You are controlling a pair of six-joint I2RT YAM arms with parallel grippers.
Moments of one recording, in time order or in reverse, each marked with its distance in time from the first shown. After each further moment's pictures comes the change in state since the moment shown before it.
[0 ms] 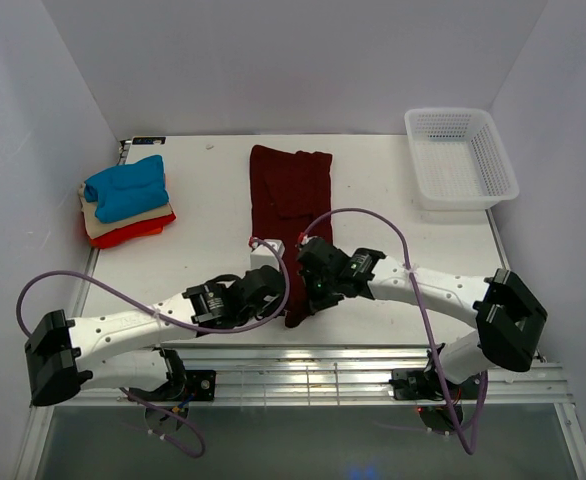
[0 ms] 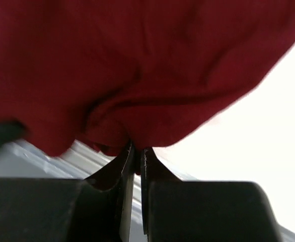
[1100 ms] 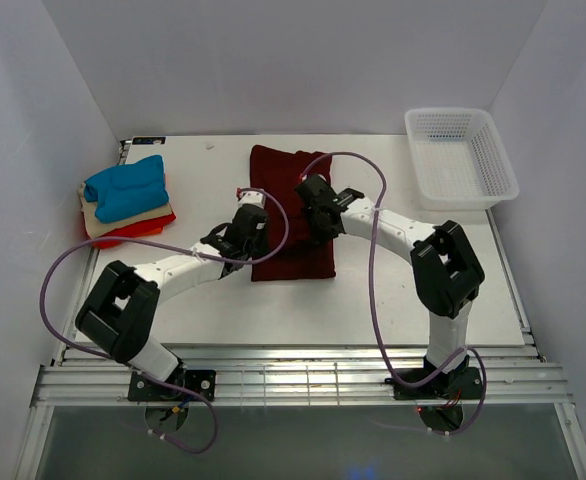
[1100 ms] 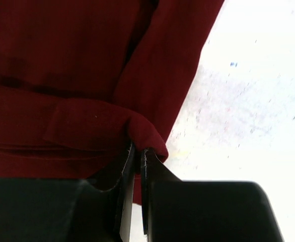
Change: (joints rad) left arm 0.501 0.435 0.122 0.367 0.076 0.367; right arm -0.303 0.438 0.496 -0.040 0.269 -0.333
